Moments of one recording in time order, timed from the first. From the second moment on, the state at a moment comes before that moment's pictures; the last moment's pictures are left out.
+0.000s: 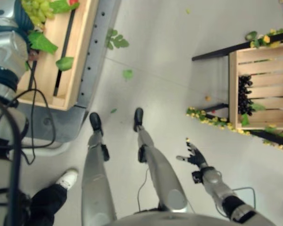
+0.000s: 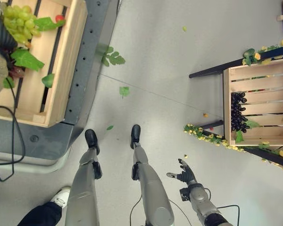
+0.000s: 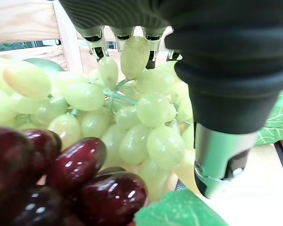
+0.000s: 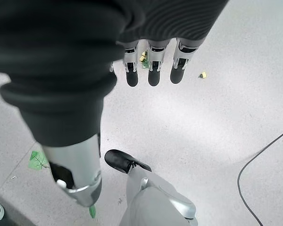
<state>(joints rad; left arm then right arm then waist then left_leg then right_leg) -1.48 0.98 -0.93 1.19 0.29 0.01 0.37 -0.14 -0.33 0.42 0.84 0.29 -0.21 -0.14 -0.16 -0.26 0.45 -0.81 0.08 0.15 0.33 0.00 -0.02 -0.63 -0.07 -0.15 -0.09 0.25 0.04</state>
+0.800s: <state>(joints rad) -1.53 0.96 -0.95 1.21 0.30 0.01 0.40 -0.14 -0.33 0.44 0.79 0.29 -0.23 -0.14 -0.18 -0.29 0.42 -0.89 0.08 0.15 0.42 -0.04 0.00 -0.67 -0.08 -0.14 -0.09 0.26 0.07</state>
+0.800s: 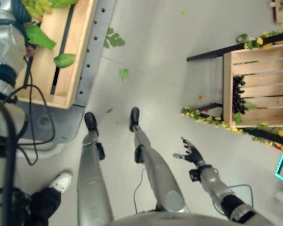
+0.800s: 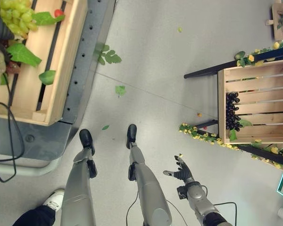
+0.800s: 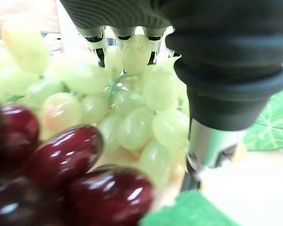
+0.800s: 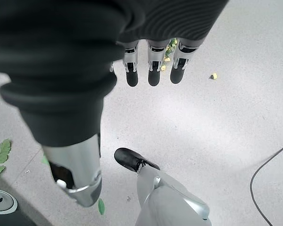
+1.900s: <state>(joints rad) -1.50 0.95 -0.91 1.21 0.24 -0.01 0.37 -0.14 -0.33 0.44 0.79 0.29 -0.23 -0.14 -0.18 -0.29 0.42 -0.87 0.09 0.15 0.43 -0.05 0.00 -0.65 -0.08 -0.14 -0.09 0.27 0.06</state>
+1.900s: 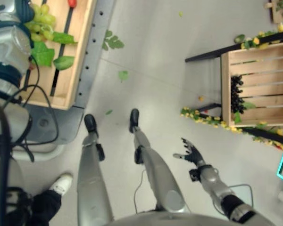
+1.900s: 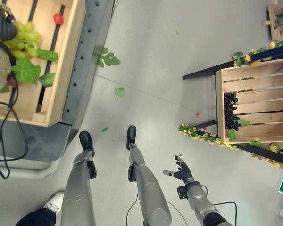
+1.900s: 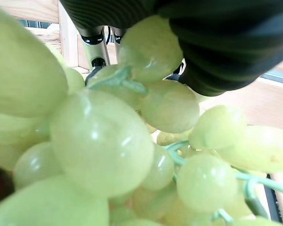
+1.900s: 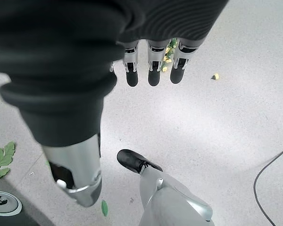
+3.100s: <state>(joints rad) -1.20 1.08 -0.74 0.76 0.21 -0.05 0.32 -0.14 -0.34 0.42 0.79 0.29 -0.23 -0.14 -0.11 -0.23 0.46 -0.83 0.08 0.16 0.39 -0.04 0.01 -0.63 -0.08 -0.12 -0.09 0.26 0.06</state>
